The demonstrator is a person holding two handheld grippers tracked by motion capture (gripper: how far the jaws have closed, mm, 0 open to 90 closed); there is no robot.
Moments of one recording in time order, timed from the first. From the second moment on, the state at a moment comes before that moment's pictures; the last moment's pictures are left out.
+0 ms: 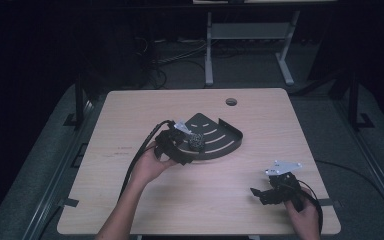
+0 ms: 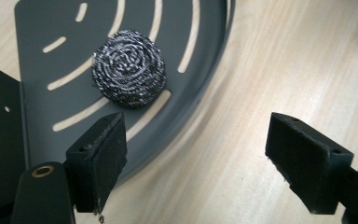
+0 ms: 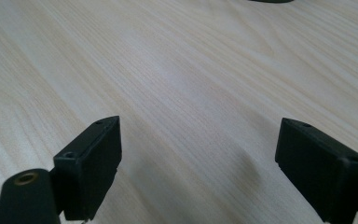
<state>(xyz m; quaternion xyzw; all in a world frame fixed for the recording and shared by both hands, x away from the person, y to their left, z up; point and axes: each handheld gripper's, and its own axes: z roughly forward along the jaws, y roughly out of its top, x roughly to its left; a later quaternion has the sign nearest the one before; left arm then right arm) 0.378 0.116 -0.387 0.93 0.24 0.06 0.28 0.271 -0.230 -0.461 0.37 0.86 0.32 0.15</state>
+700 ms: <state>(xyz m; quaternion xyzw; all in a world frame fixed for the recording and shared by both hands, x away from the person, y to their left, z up) 0.351 0.141 -0.396 0.92 0.25 0.05 0.28 0.270 -0.231 -0.465 0.37 0.86 0.32 0.15</state>
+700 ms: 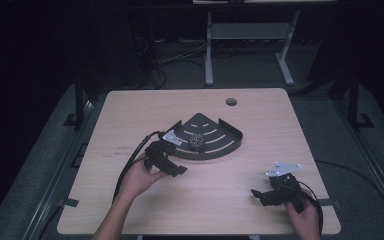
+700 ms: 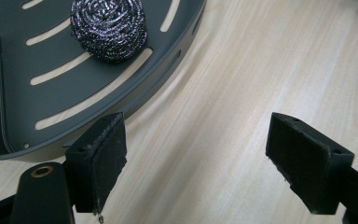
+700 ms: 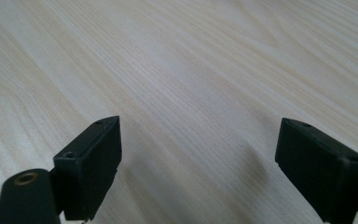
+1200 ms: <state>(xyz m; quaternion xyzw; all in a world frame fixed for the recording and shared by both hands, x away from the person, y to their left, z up) 0.332 0.148 -0.407 0.93 0.25 0.05 0.28 0.270 -0.235 -0.466 0.37 0.86 0.32 0.15</state>
